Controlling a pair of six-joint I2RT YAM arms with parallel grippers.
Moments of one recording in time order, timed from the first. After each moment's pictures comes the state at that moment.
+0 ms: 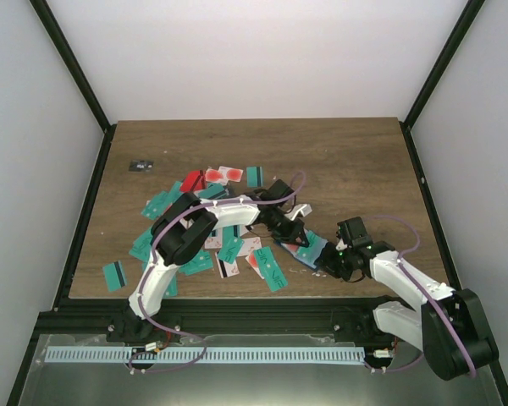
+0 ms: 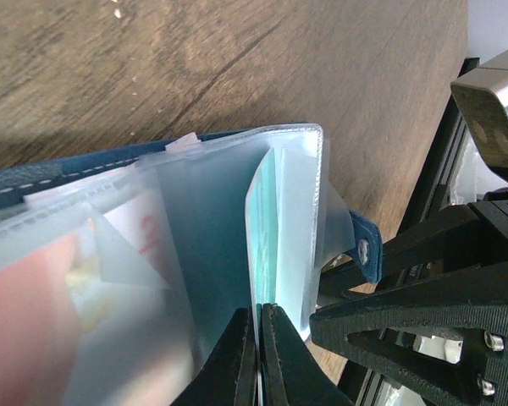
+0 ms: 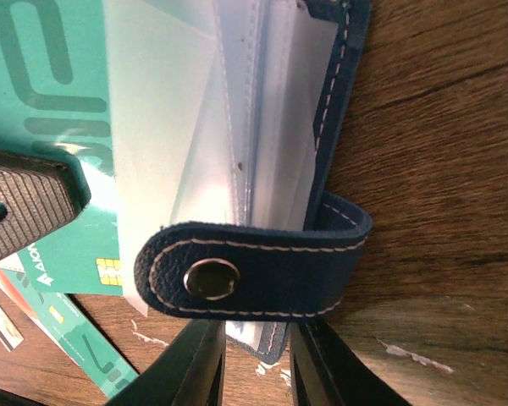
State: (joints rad) left arm -0.84 2.22 1.49 -0.31 0.79 -0.48; right arm 0.32 1.06 0.38 -0.48 -0.35 0.82
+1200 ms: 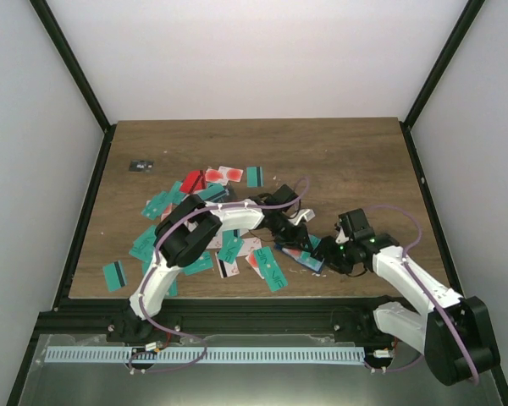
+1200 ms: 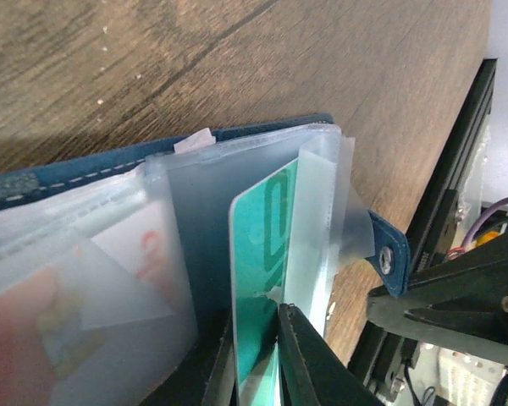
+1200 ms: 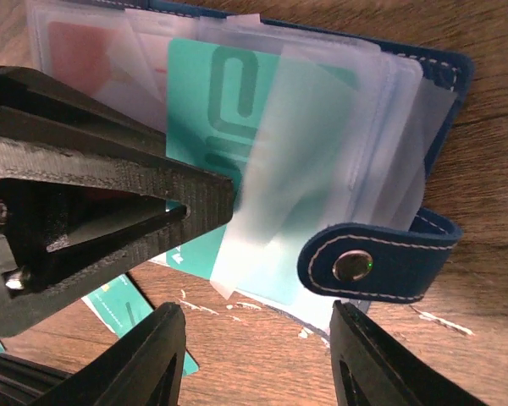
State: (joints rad) left arm -0.88 2.24 1.49 -0.29 0.77 -0.56; right arm 0.32 1.03 0.48 -0.60 -0.37 0.74
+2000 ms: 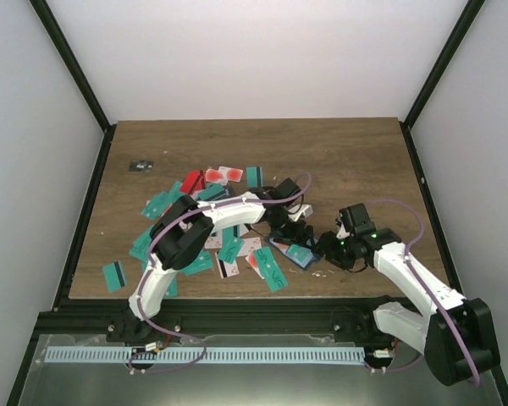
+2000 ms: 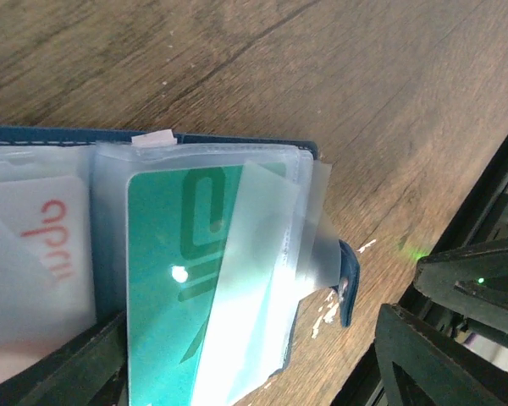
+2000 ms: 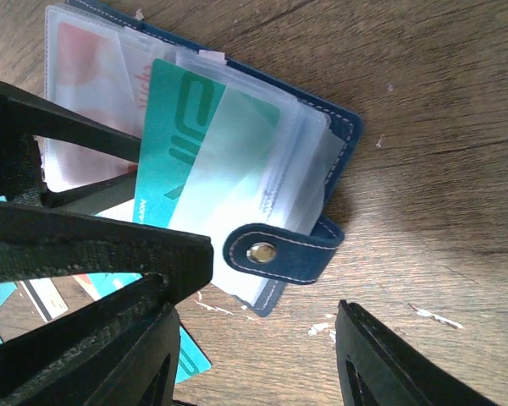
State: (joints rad) left arm -0.89 2.19 1.58 -0.54 0.61 -0.49; right arm 0.32 1.03 0.56 -0.67 -0.34 0.72
